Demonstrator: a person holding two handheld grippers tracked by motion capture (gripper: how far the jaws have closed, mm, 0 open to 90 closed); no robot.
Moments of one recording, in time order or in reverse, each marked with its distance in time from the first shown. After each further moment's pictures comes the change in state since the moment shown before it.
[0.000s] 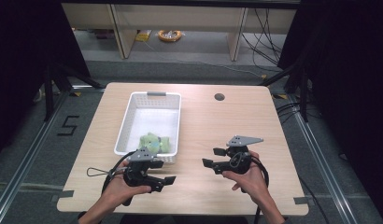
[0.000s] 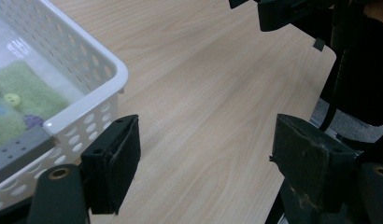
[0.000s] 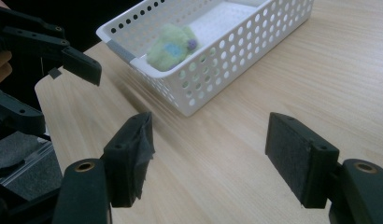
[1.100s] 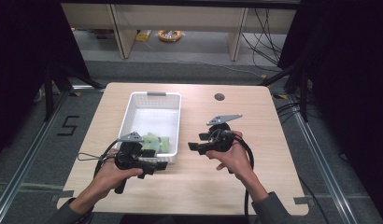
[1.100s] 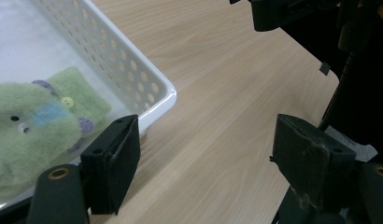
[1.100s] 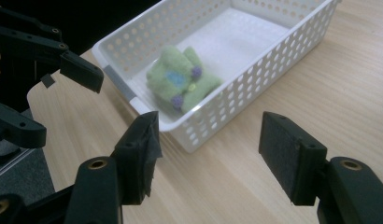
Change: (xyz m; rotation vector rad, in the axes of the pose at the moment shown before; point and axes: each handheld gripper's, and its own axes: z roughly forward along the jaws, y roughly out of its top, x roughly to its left) left arm 0.030 0.027 -0.020 0.013 0.010 -0.097; right arm 0.009 0.064 0.032 0.094 -0.016 -0.040
